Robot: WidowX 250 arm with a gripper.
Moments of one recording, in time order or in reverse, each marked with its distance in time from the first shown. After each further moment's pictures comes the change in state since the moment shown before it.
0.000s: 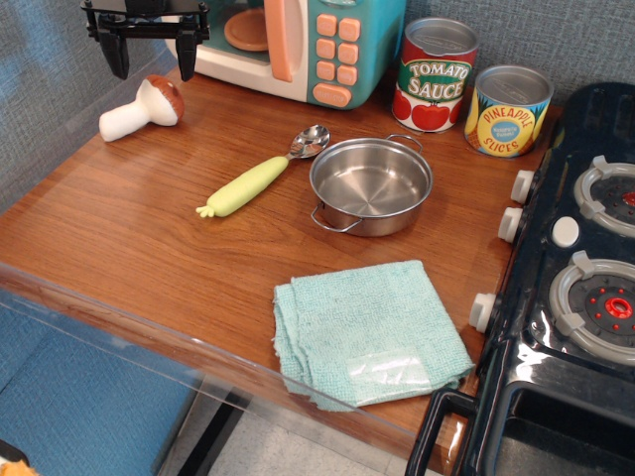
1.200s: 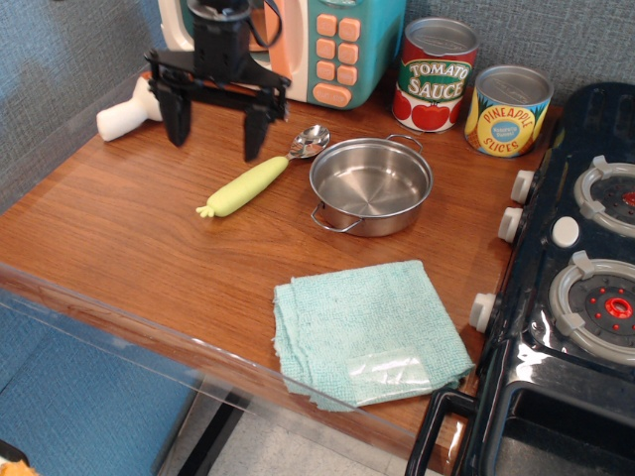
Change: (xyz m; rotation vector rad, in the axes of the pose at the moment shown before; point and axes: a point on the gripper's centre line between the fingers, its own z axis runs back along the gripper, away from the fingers) arm -0.128 -0.073 0.037 -0.007 0.120 -0.312
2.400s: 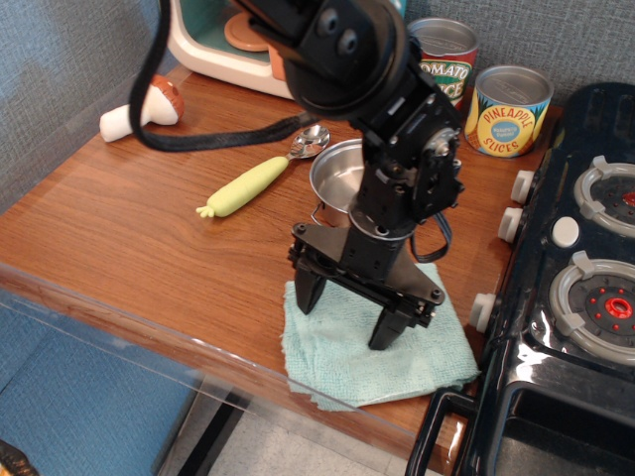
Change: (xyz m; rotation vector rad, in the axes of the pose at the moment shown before) arm -0.099 -0.131 -0.041 -0.007 -0.063 -0.278
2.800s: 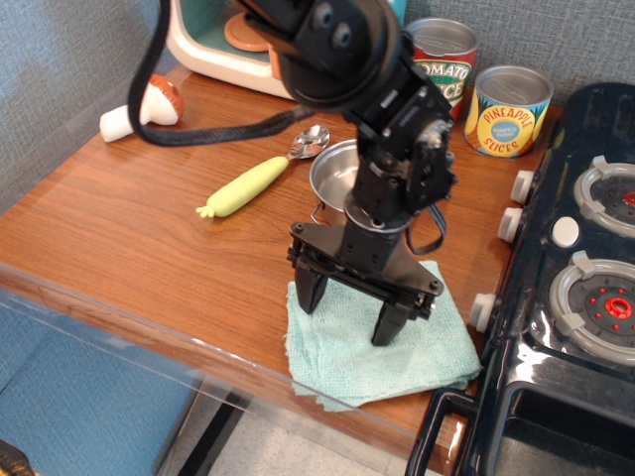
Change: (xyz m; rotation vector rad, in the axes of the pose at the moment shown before) arm 0.008 0.023 -0.005 0.011 0.003 0.073
